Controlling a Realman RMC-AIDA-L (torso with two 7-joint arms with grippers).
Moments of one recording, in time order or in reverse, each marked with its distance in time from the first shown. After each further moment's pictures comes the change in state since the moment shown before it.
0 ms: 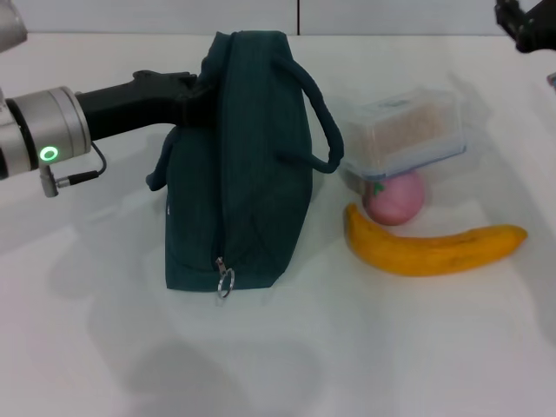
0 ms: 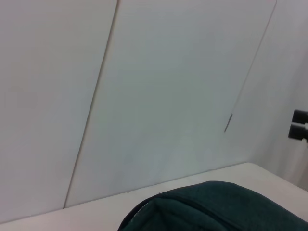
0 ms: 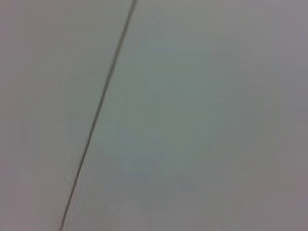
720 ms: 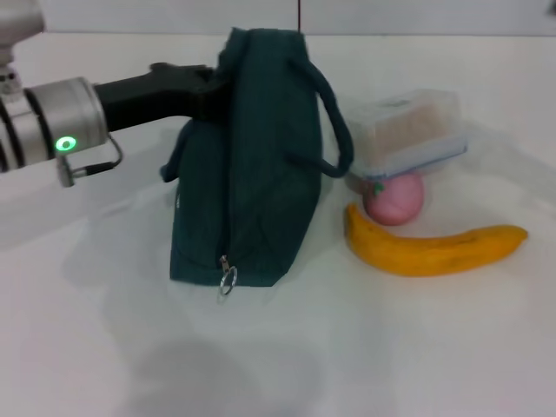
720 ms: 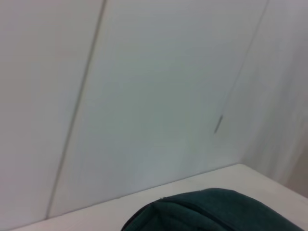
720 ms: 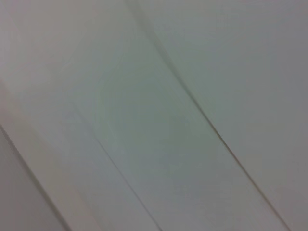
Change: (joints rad) left arm -0.042 -0.002 0.000 -0.030 0.000 -0.002 0.010; right arm 0.245 -0.257 0.351 0.865 0.201 -1.461 0.729
